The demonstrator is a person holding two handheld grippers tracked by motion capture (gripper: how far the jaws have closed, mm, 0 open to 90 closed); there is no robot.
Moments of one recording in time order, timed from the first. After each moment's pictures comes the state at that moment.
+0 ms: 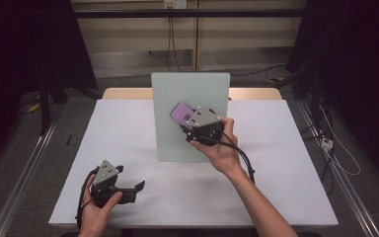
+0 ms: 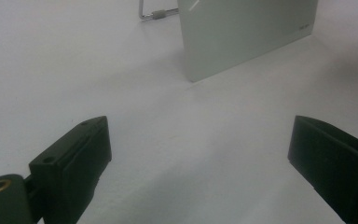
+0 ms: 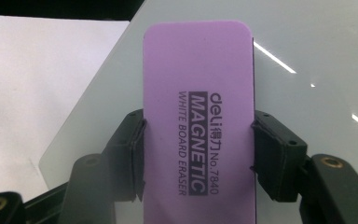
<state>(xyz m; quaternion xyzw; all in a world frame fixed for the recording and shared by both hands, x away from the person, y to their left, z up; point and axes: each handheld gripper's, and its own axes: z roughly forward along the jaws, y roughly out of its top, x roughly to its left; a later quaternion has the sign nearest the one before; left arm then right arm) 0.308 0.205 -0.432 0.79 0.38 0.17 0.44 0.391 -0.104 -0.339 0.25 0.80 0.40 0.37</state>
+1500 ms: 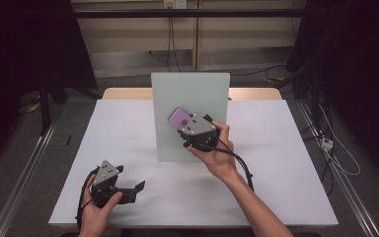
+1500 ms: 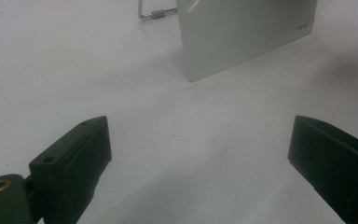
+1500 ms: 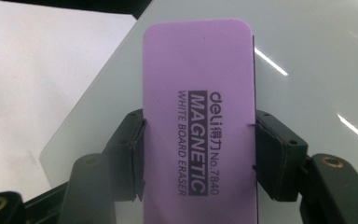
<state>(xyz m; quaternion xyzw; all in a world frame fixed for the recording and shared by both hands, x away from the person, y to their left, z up) 0.308 0.204 -0.432 0.79 0.38 0.17 0.44 0.385 -0.093 -0.359 0.23 0.81 0.39 0.38</state>
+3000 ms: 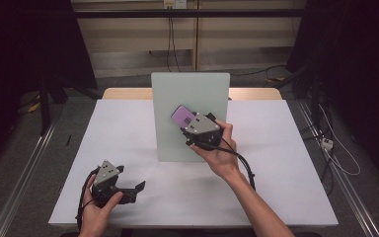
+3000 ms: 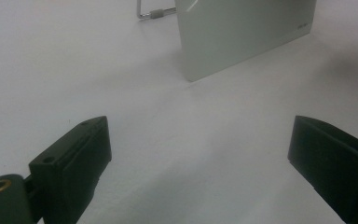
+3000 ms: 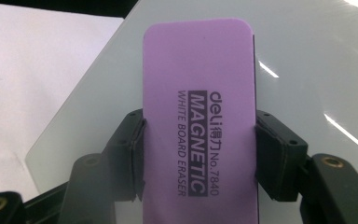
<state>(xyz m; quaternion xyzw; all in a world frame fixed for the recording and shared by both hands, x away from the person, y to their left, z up) 0.308 0.204 -0.432 0.79 0.38 0.17 0.44 0.386 -0.101 -0.355 0.23 0.80 0.39 0.39</state>
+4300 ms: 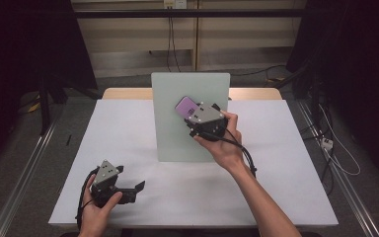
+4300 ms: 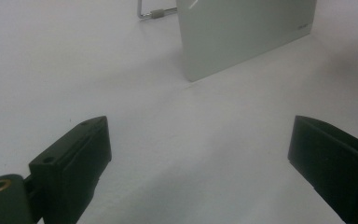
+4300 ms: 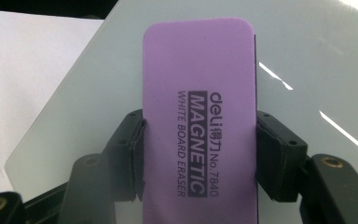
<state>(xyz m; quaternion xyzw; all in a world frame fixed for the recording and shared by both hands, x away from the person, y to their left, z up) 0.308 0.204 -0.432 0.79 0.38 0.17 0.44 0.395 -0.109 -0.328 0.24 0.80 0.38 0.40</state>
